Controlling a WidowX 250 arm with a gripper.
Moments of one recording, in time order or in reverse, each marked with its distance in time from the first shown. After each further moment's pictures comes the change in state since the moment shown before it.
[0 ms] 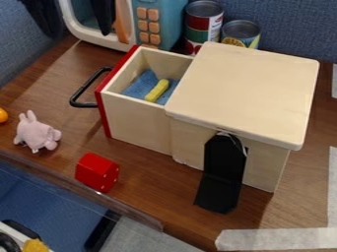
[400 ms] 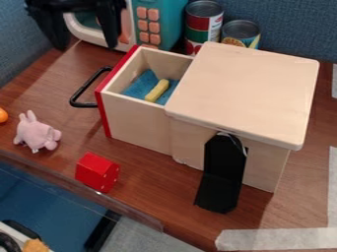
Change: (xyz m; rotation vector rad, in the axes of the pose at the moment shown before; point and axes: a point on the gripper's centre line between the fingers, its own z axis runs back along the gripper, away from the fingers) arm 0.006 -0.003 -0.027 -0.009 -0.005 -0.043
